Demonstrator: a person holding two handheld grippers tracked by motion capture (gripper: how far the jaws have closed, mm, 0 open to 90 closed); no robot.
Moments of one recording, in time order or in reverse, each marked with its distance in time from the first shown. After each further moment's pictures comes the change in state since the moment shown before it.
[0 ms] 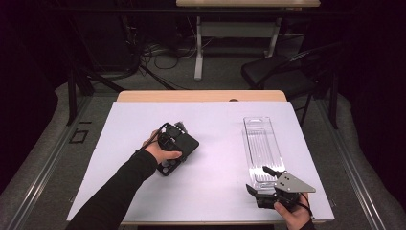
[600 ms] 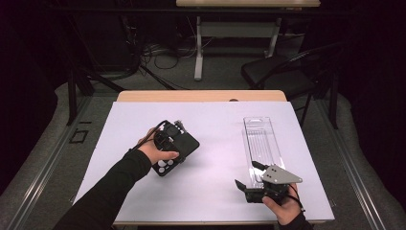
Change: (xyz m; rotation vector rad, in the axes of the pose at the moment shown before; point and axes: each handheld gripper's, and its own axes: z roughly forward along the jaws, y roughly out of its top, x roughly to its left) left arm -0.017 -0.006 -0.037 -0.013 -0.012 0.078; right arm 0.015 0.032 0.023 0.047 0.041 -0.016
